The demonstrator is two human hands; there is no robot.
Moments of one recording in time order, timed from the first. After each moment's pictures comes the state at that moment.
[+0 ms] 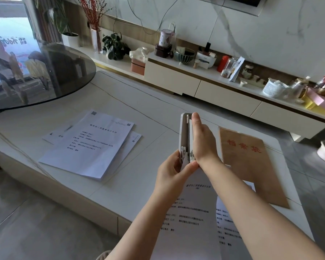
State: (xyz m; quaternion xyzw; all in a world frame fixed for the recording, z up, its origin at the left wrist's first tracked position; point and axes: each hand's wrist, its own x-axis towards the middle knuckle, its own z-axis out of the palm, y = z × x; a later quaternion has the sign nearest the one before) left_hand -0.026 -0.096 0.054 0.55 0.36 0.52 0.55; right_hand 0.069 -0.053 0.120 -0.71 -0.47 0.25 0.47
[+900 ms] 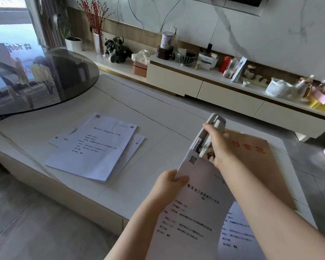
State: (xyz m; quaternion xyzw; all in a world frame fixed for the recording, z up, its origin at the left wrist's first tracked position) left_hand -0.043 -0.085 0.028 0.56 0.48 0.27 0.62; right_hand 0.103 -0.035 0.110 -0.70 -0.26 0.38 0.54
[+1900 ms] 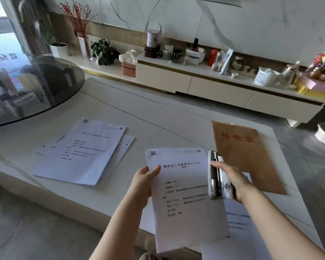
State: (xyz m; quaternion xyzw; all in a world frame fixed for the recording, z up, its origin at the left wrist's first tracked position) left_hand -0.052 -0.070 0.006 0.30 0.49 0.36 0.73; right_hand 0.187 -0.126 0.054 -0.73 -0.22 0.50 0.42
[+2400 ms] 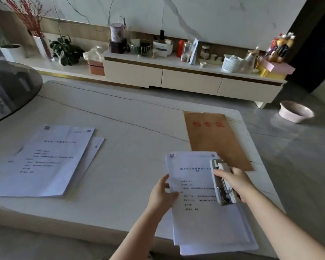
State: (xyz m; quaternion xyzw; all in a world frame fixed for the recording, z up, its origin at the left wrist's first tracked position) left_hand 0.048 -0.124 -0.033 0.54 0.50 0.19 0.65; right_hand 0.258 -0.191 0.033 -0.83 -0.24 0.34 0.36
